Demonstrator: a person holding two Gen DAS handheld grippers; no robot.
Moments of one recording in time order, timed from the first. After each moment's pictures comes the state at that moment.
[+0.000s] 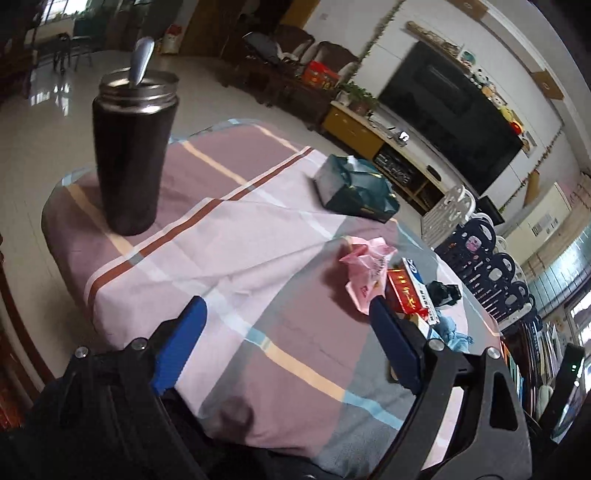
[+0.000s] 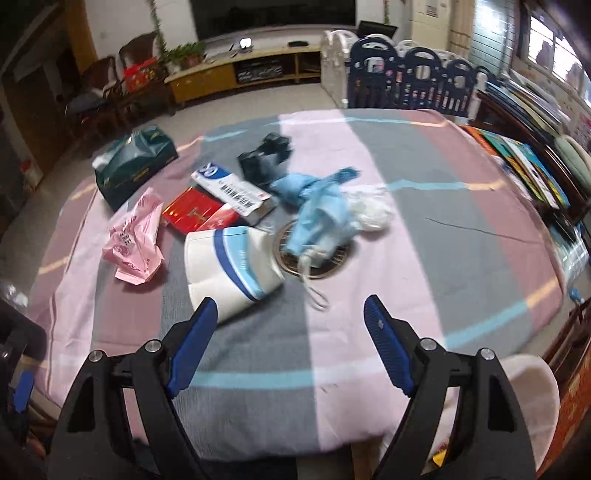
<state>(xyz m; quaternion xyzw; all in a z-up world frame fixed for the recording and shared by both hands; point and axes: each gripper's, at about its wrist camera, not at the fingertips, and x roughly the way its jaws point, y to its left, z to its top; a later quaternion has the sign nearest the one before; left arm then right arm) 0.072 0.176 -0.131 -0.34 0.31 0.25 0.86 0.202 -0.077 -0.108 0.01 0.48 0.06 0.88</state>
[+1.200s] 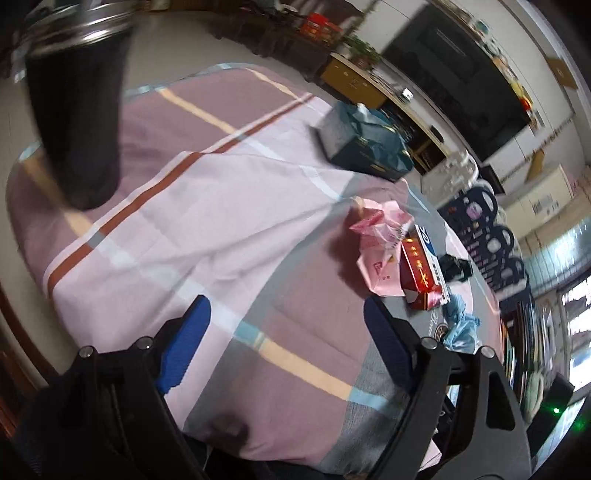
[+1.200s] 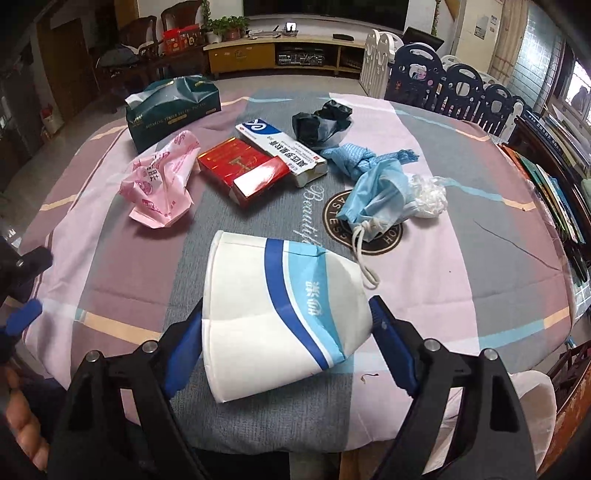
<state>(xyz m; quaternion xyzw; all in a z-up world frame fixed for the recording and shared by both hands) 0.122 0.194 -0.161 -0.34 0.39 0.18 0.83 0.179 -0.048 -0.132 -0.05 0.48 0.11 0.87</state>
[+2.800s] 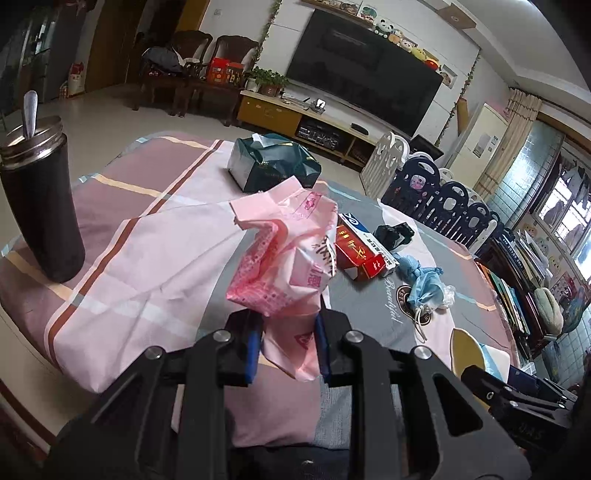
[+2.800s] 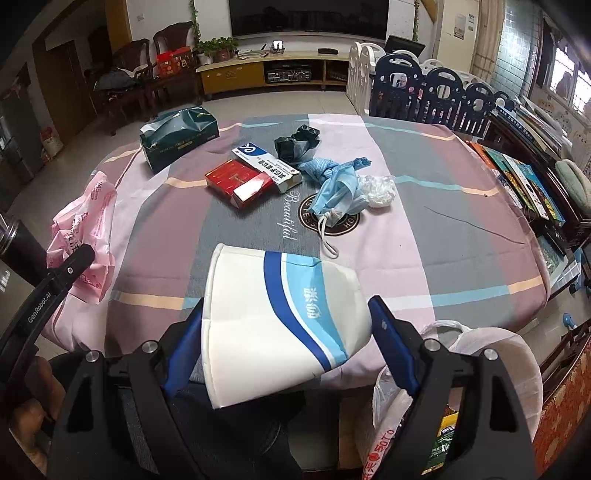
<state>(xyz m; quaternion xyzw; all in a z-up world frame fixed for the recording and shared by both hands) 0.081 0.143 -0.130 -0.22 0.32 0.09 0.92 0.116 -0.080 -0.081 -0.02 0.46 0.09 0.88</state>
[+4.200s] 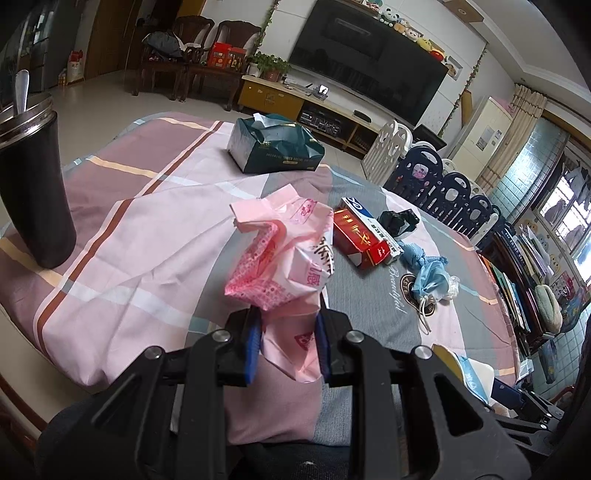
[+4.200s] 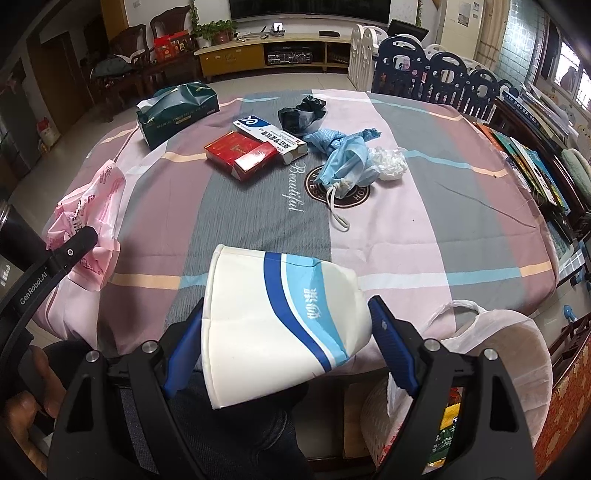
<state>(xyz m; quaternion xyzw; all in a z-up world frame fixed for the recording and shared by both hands) 0.090 0.141 -0.144 -0.22 0.34 0.09 0.91 0.116 -0.070 -0.106 -0.03 0.49 0.09 0.86</state>
